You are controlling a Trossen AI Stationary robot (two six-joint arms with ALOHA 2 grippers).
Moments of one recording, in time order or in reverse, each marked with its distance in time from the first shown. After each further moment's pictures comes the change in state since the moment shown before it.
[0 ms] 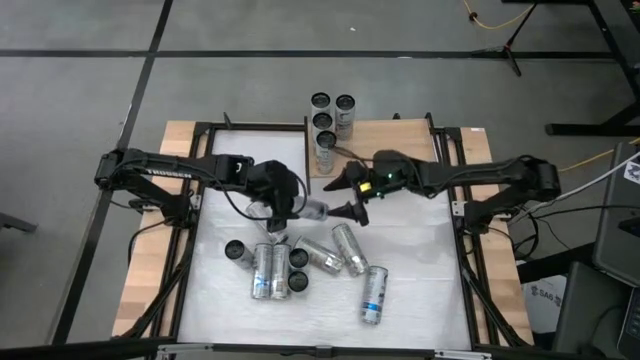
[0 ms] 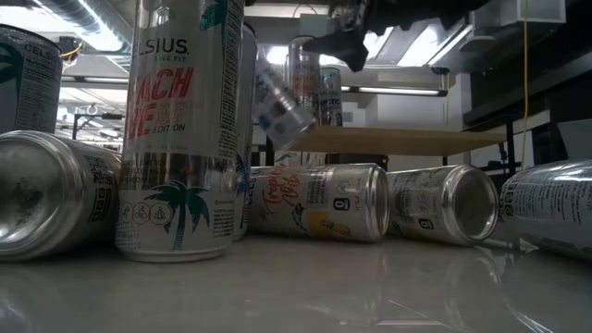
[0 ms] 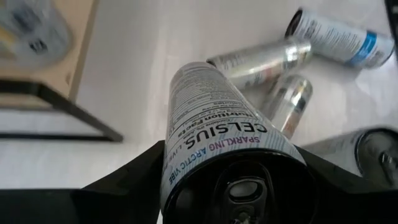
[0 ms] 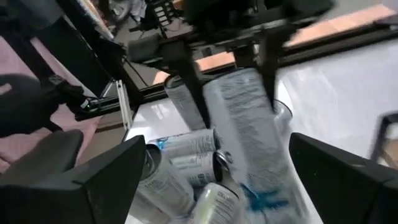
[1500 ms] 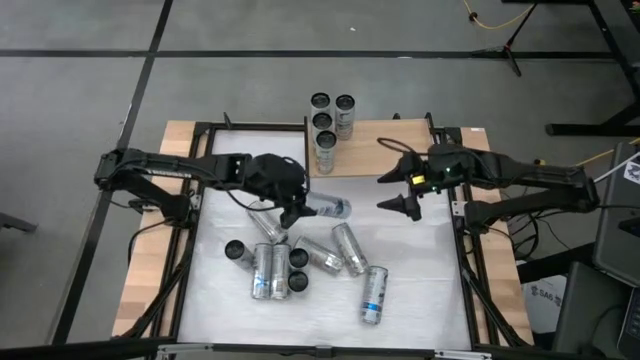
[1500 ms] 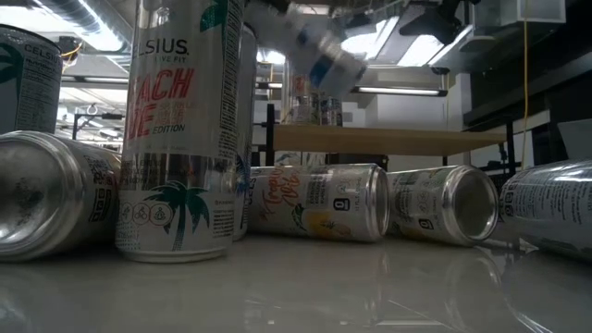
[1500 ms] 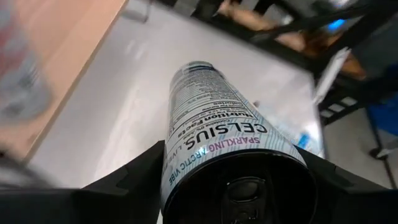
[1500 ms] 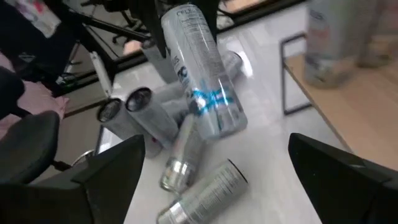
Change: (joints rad) left arm 0.011 -0.003 0.000 0.221 0.051 -0.262; right arm -0.017 -0.450 0.000 -0.639 0.122 0.034
